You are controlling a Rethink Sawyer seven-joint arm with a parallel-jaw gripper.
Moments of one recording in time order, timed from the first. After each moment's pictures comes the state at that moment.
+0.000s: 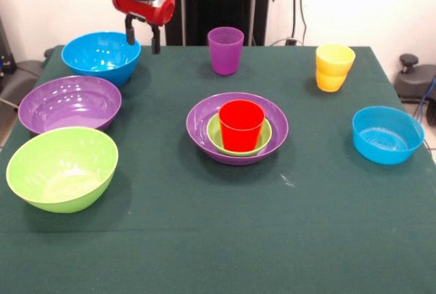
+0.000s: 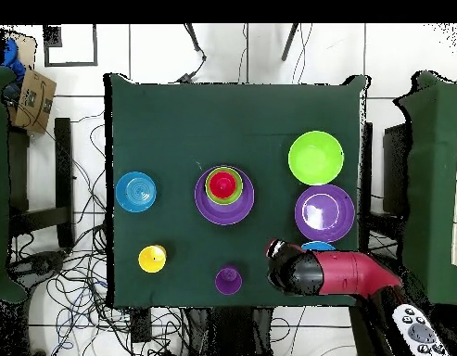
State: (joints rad) arm -0.73 -0.73 0.18 1.99 -0.65 0.39 2.22
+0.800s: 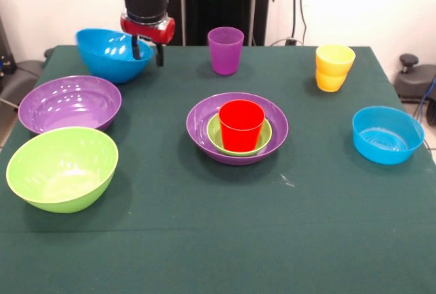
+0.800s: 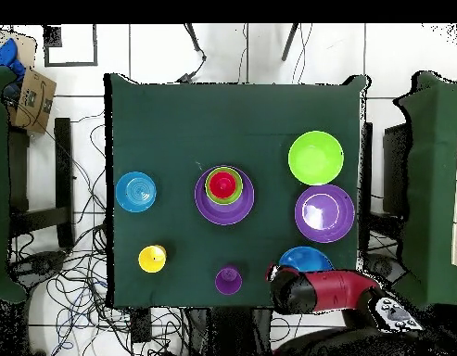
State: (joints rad) arm -0.72 -0.49 0.06 1.95 -0.80 0.23 2.22
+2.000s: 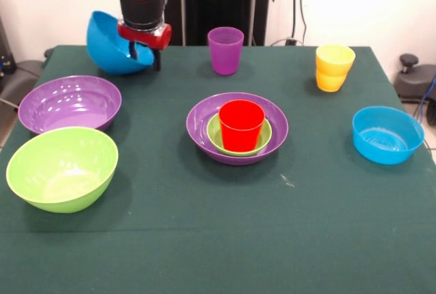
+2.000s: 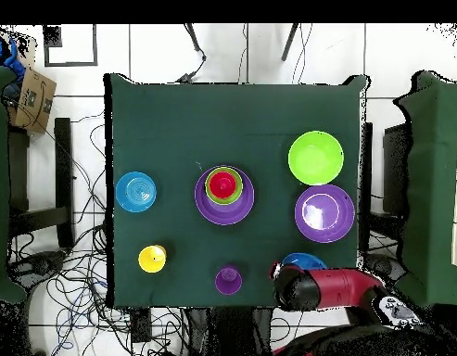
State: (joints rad) arm -0.74 -0.47 0.07 1.93 -0.80 0.25 2.22
